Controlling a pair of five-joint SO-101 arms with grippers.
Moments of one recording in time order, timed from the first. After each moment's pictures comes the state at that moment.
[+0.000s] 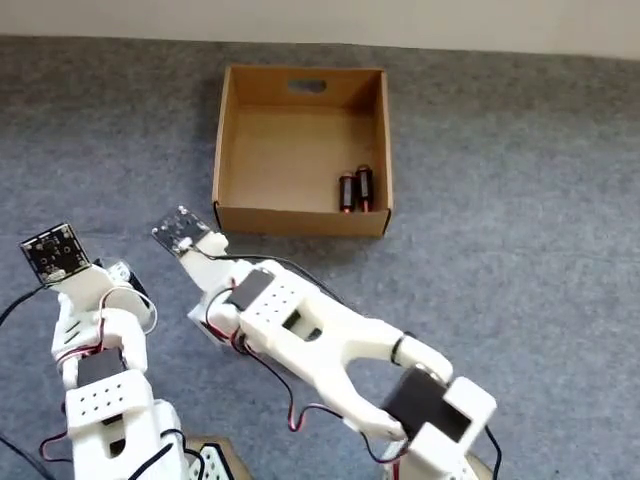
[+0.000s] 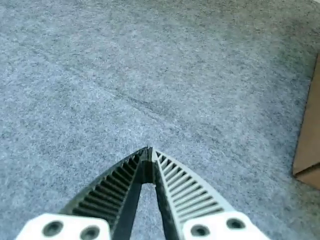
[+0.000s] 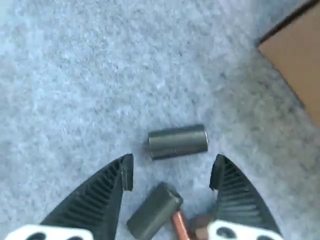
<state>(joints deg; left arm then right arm) -28.3 -64.6 88.4 18.3 9.5 -56.0 5.7 23.0 42.0 -2.8</state>
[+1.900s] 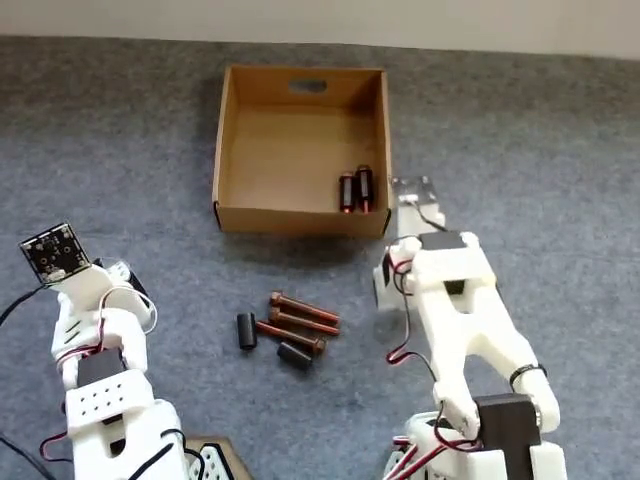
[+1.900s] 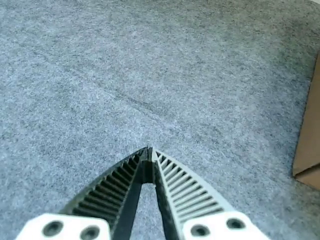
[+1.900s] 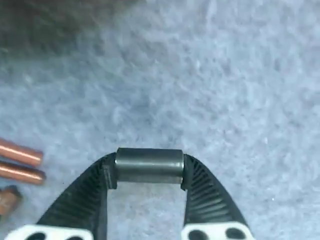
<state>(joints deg) -28.3 -64.6 88.4 18.2 9.5 -9.9 -14.2 44.2 58.7 2.9</state>
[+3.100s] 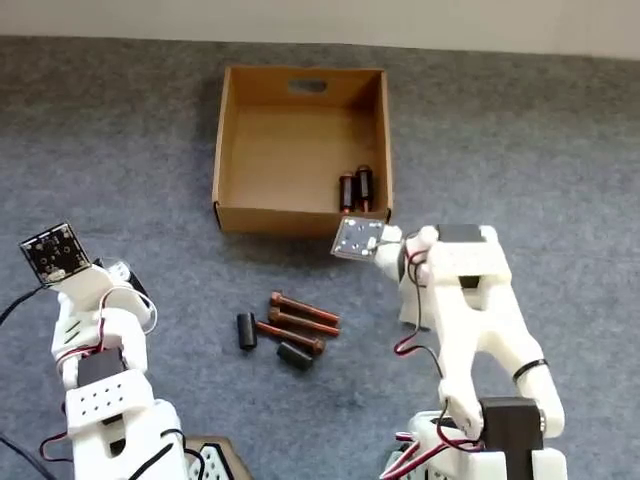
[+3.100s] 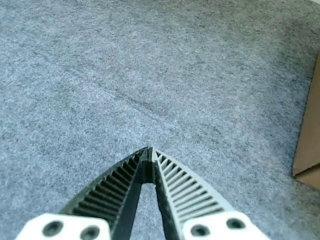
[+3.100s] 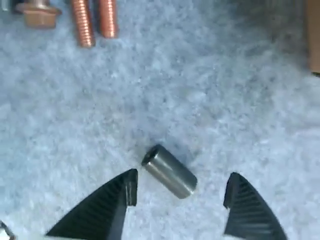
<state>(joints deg) -28.3 -64.6 88.4 18.2 9.5 -6.1 -14.7 36.8 71.0 71.8</state>
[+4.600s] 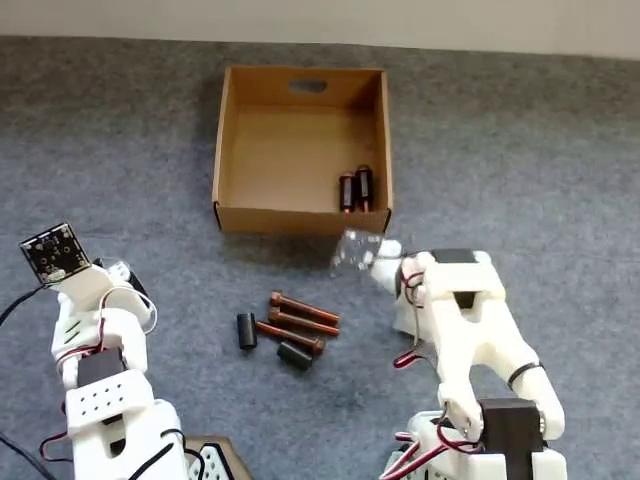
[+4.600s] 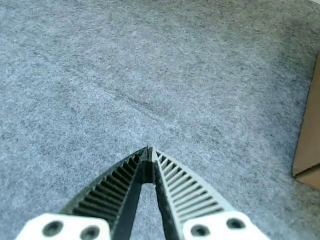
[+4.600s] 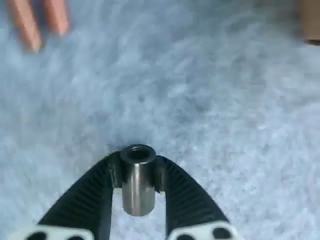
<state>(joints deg) -28.3 -64.6 88.4 18.2 9.5 -7.9 -15.2 49.1 53.8 58.3</state>
